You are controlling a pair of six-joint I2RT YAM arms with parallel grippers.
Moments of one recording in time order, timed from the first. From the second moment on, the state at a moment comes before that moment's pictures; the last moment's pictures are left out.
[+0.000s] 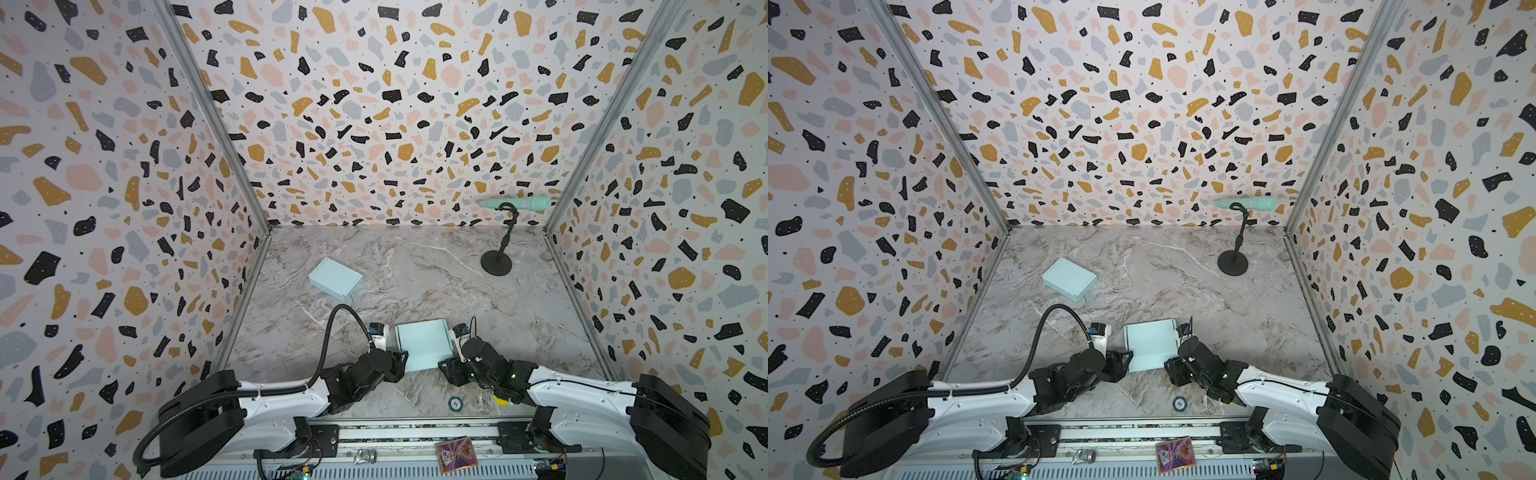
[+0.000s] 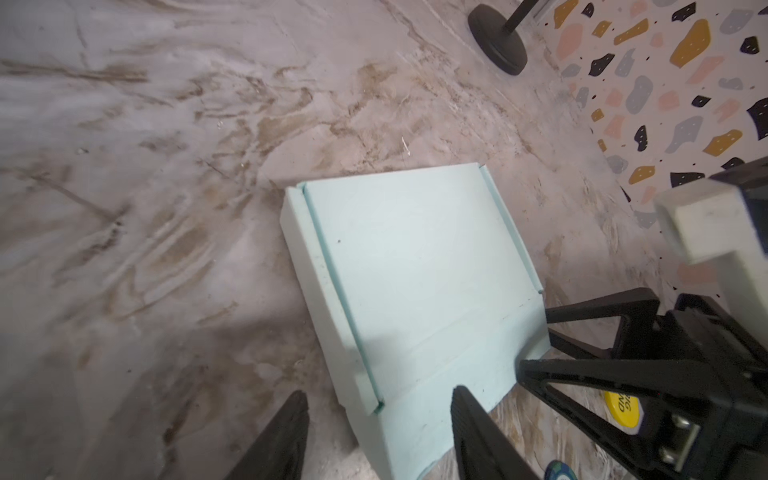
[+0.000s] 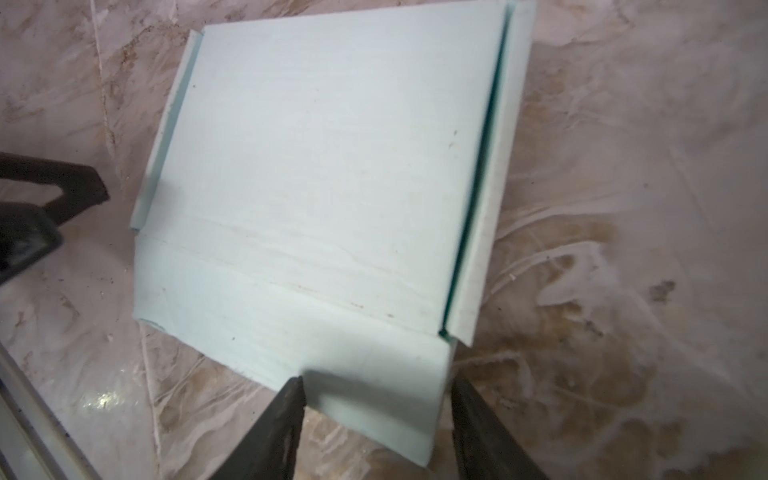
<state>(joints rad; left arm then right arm) -1.07 1.14 0.32 0.22 -0.30 -0.82 0.94 1.11 0.33 -0.04 0.07 0.57</state>
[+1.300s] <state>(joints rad) -0.75 1.64 0.66 0.28 -0.12 -0.45 0.87 1.41 0.48 0.08 0.15 0.40</state>
